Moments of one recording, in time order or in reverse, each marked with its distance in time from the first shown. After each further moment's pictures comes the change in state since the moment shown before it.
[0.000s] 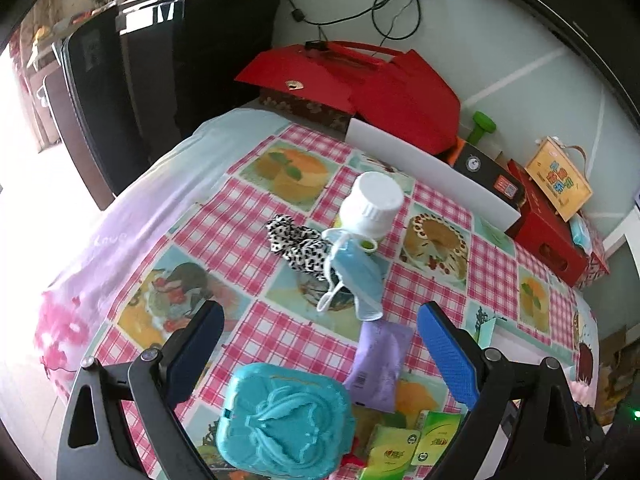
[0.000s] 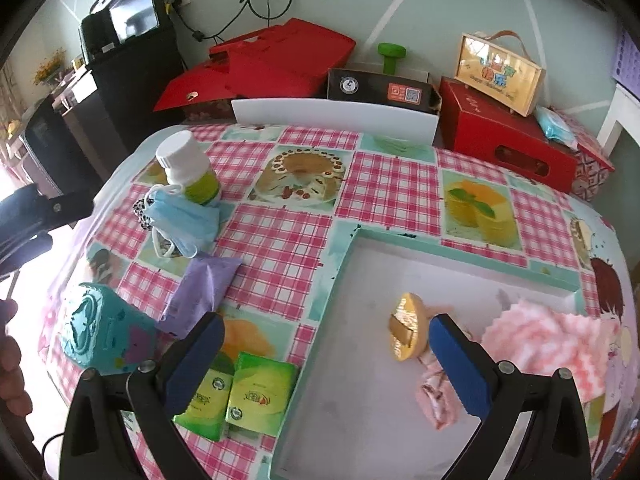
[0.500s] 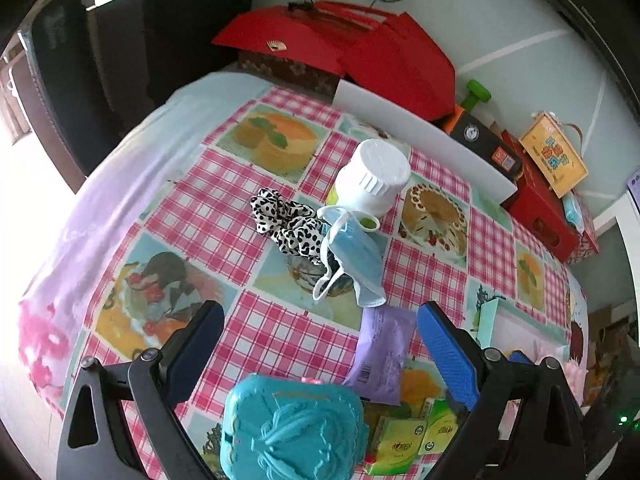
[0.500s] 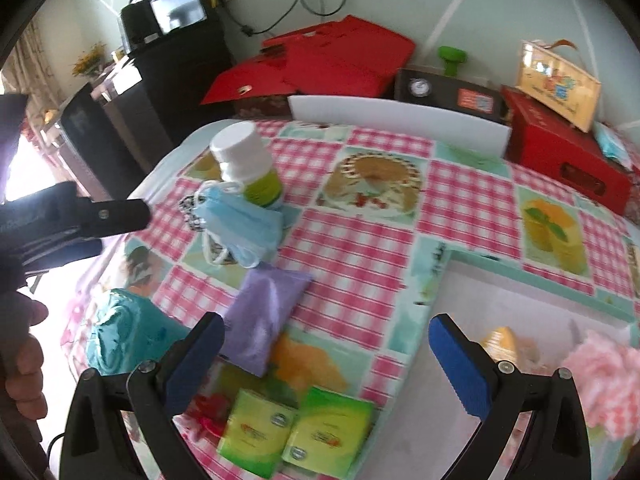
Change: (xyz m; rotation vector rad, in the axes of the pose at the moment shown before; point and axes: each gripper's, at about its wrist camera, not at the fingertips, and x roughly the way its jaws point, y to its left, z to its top) left arm 0.039 0.009 0.014 0.029 0.155 -0.076; right arm 0.034 0.051 0.012 -0.087 -0.003 0.173
